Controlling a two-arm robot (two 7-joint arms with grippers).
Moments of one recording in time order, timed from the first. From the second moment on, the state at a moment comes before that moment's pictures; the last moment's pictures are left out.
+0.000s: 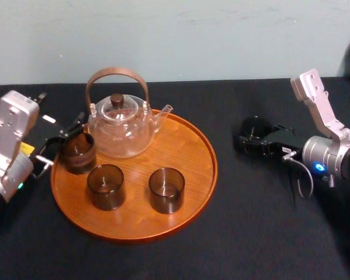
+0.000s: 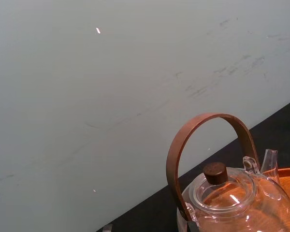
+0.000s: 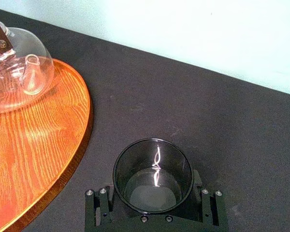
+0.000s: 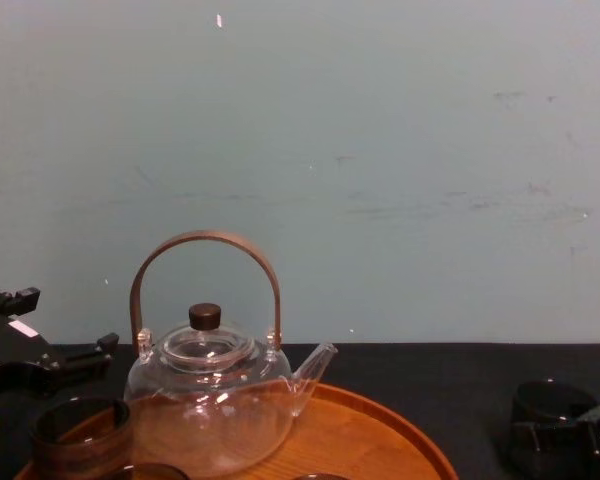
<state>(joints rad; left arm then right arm) -0.20 0.60 0.45 -1.41 -0.25 -0.12 0.03 0.38 0.45 -0.39 -1.23 0.38 0.36 0.40</state>
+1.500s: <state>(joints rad) -0.20 0.60 0.45 -1.41 -0.25 -0.12 0.03 0.45 0.50 -0.48 -1.32 0.42 0.27 0.59</state>
